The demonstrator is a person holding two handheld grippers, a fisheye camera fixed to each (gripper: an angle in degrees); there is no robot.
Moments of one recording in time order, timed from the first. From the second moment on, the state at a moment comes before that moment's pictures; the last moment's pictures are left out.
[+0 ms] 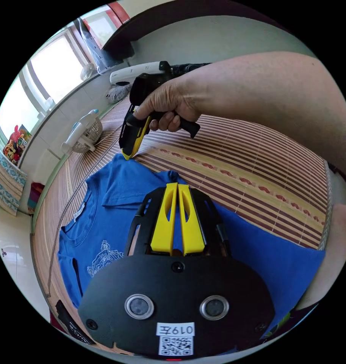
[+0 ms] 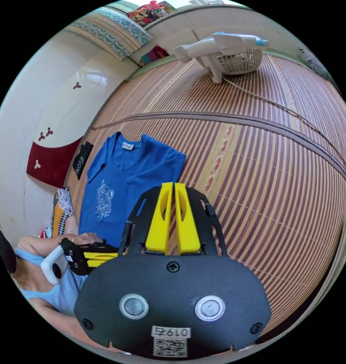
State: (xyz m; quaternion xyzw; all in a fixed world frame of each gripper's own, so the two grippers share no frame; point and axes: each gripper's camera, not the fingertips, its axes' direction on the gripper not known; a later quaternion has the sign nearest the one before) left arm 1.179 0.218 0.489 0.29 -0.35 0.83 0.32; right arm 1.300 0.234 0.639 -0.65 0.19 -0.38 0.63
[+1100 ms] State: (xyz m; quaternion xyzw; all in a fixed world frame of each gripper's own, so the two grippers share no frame) left arm 1.216 -0.004 0.383 0.29 -0.27 0.76 0.52; right arm 1.199 0.207 0.452 -0.62 0.14 -0.36 0.68
